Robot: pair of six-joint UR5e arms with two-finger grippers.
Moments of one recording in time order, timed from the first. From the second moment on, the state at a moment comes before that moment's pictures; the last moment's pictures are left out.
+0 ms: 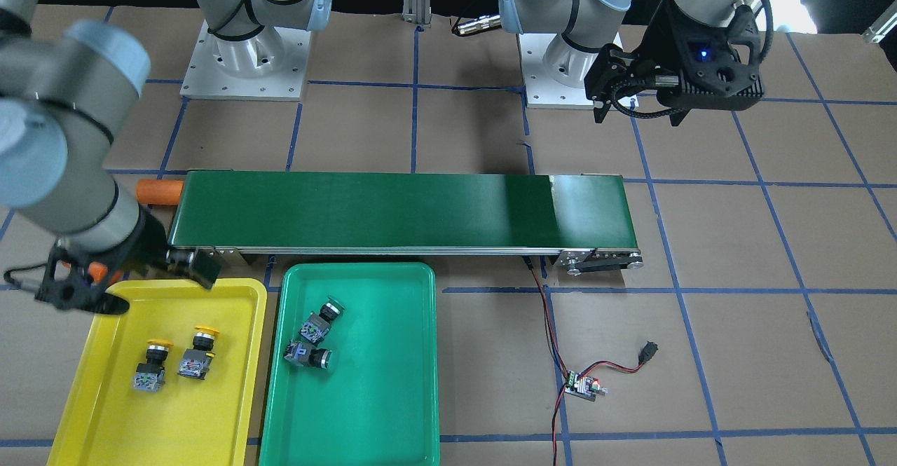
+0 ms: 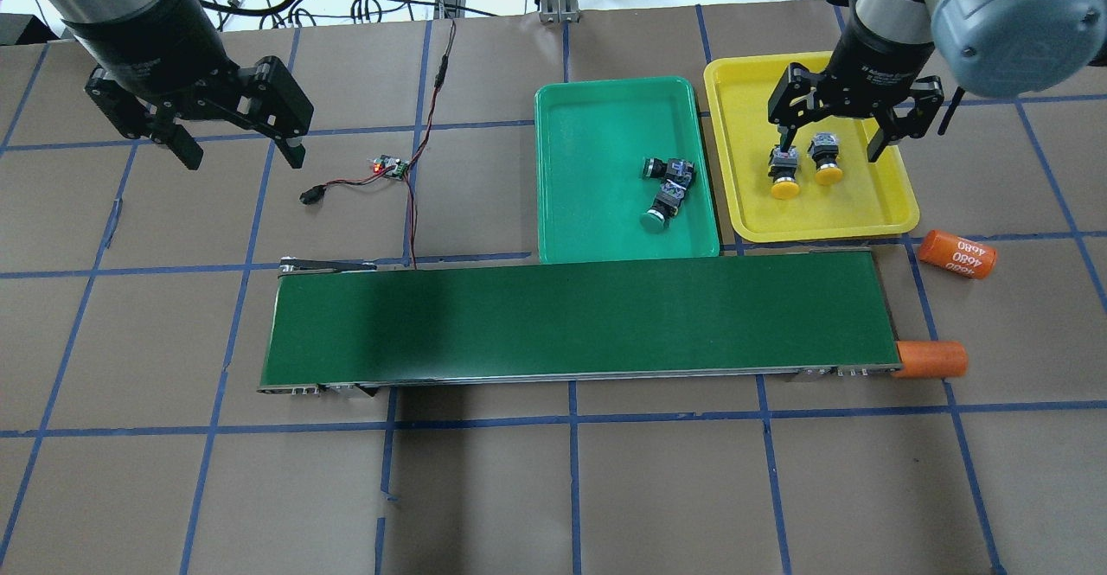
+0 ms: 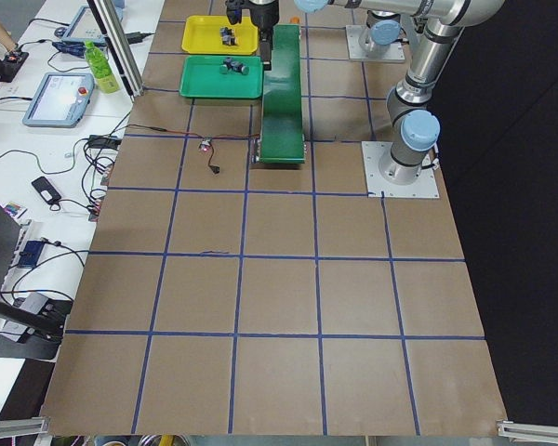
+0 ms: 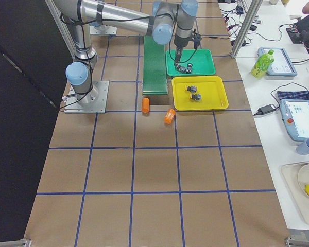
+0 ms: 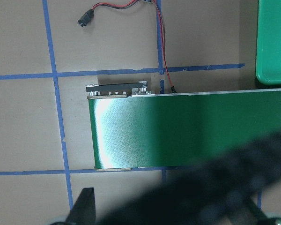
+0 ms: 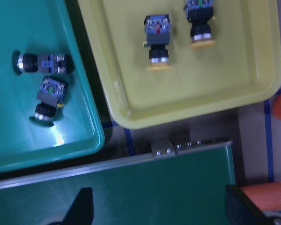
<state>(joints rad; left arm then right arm) -1.53 -1.58 -1.45 -1.75 1.59 0.07 1.50 -1.47 1.59 -1.61 -1.55 0.09</state>
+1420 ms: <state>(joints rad) -1.53 -1.58 -1.45 -1.75 1.59 0.08 1.52 -1.74 1.69 -1.42 -1.57 0.11</state>
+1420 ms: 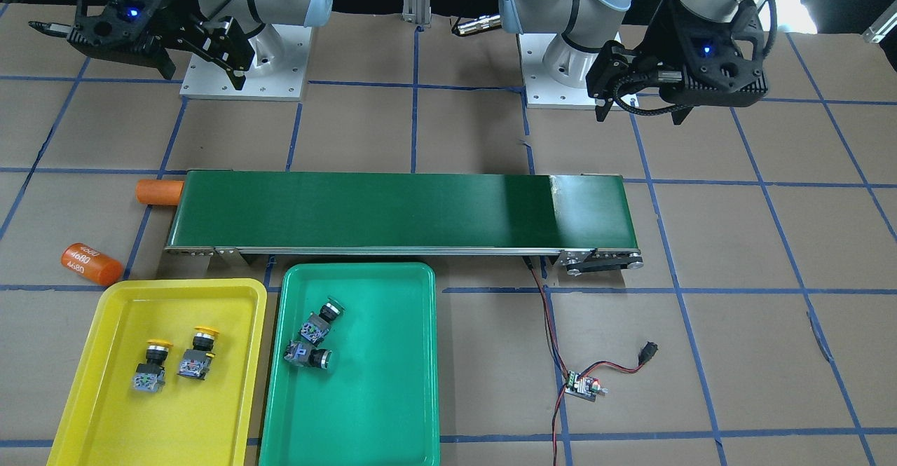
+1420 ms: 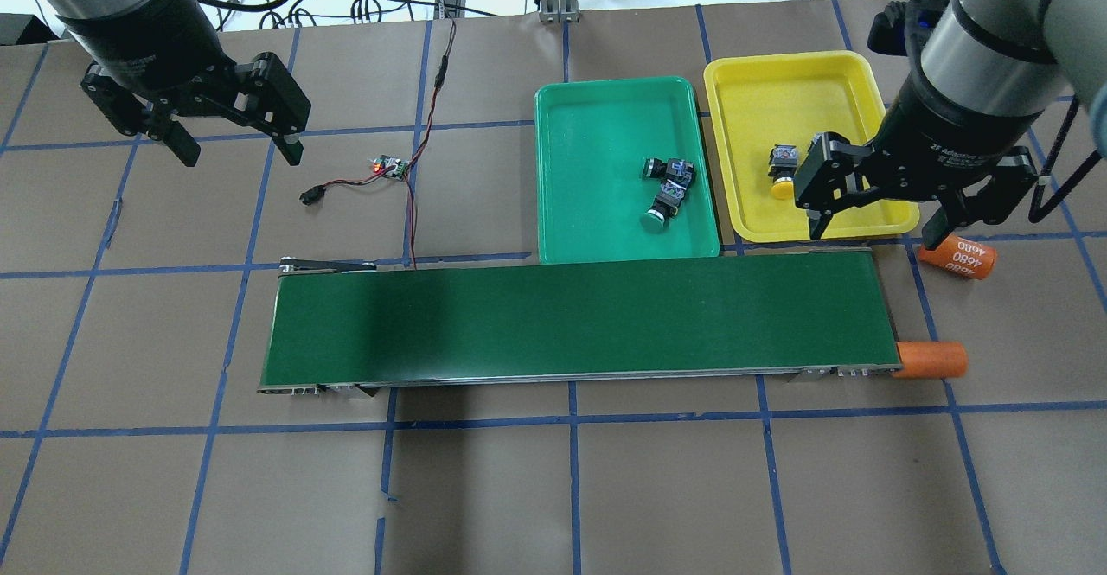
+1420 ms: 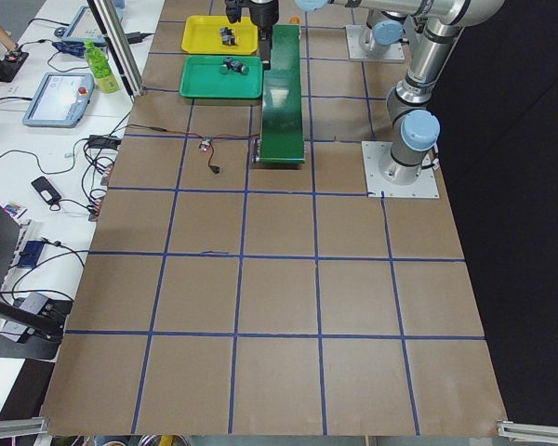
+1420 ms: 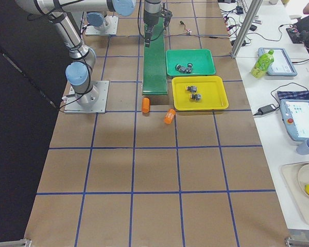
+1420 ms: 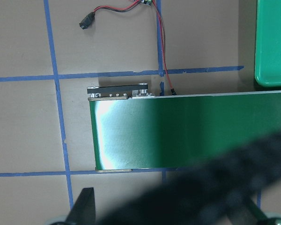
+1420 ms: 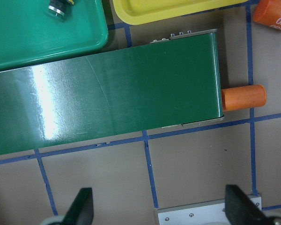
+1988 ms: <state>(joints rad) -1.53 -1.58 -1.45 -1.75 1.59 0.08 1.52 -1.74 1.69 -1.43 -1.56 0.11</state>
